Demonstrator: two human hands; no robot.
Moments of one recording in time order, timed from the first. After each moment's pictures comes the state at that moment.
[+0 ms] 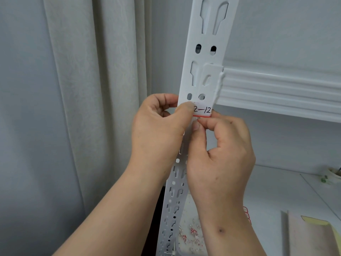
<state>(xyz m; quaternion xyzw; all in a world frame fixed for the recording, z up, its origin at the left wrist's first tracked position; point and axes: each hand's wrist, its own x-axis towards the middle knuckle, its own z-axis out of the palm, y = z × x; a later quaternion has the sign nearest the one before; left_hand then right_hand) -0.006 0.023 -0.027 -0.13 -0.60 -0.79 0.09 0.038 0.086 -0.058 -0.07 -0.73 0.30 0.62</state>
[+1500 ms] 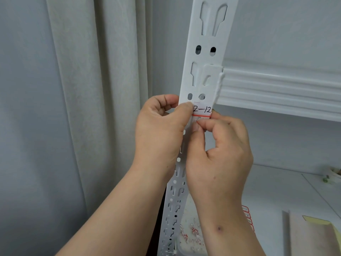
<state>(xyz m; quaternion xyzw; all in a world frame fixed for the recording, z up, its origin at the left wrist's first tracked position) -0.011 0.027 -0.031 -0.13 -0.54 -0.83 0.08 0.037 0.086 -0.060 -0.08 -0.72 0.29 0.62</state>
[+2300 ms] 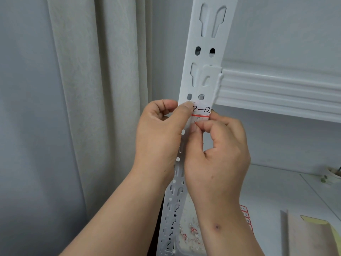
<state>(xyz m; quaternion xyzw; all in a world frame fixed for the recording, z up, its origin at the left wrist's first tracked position) -0.006 0.026 -0.033 -0.12 -0.53 -0.84 0.04 0.038 0.085 -0.062 -0.08 -0.73 0.29 0.61</state>
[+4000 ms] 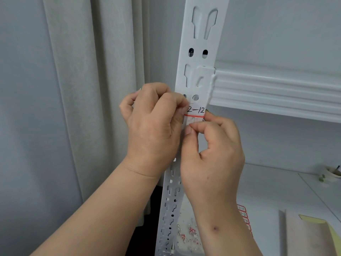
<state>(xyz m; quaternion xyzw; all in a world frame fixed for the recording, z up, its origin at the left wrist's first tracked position) -0.034 0.021 -0.047 -0.30 -0.66 -0.43 0.54 0.040 0.088 -0.062 -0.07 -0.74 0.29 0.60</state>
